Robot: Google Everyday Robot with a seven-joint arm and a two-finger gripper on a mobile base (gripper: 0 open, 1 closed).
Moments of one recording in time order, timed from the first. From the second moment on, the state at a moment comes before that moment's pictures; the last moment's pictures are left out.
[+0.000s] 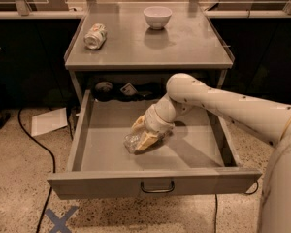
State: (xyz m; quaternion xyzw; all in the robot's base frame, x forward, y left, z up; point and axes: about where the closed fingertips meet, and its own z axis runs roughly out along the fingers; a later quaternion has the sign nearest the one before) arm 0.588 0.018 0.623 -0.77 0.56 0.19 0.24
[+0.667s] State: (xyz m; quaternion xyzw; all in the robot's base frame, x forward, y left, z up) arm 0.587 0.018 0.658 -0.77 0.55 0.20 0.25
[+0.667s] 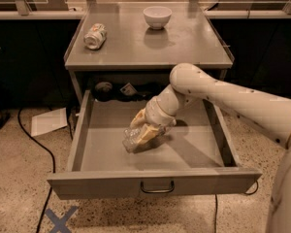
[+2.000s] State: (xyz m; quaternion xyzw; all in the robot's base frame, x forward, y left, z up) arm 0.622 0.001 0.895 -0.79 0.46 0.20 0.36
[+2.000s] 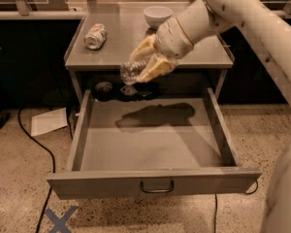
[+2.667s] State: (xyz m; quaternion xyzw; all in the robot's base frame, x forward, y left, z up) arm 0.700 0.021 0.920 -0.82 0.44 0.13 0.35
